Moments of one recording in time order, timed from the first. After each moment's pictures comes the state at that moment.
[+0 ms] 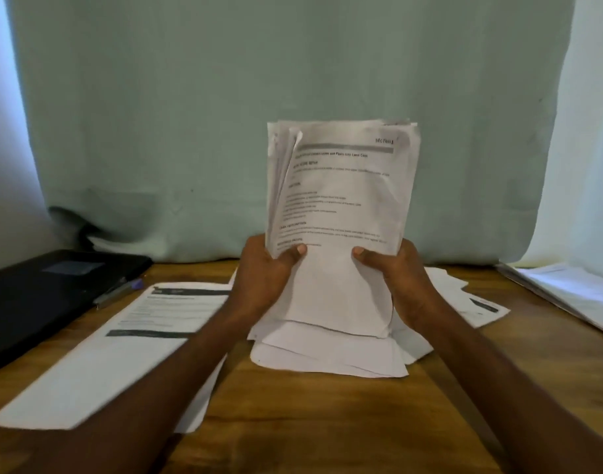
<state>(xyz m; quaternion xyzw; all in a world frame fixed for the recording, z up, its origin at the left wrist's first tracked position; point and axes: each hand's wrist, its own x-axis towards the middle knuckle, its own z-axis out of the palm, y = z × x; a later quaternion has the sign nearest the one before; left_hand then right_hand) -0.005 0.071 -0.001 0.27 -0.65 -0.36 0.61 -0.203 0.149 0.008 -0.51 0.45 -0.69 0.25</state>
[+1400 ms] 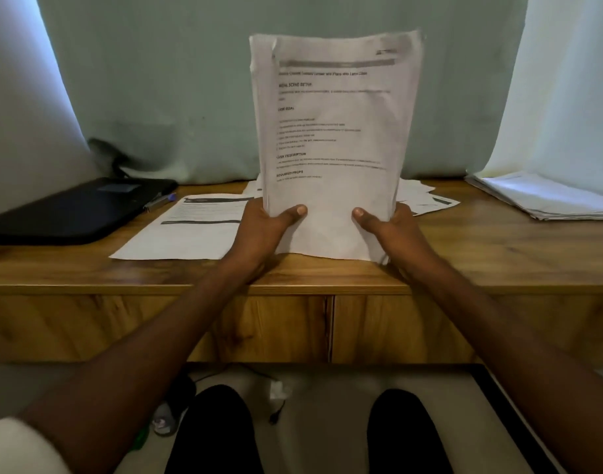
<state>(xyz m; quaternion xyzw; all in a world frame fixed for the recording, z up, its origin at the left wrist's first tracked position) 0.047 0.235 -0.046 0.28 -0.66 -0.45 0.53 -0.151 0.324 -0.043 -0.50 0.54 -0.63 0.26</state>
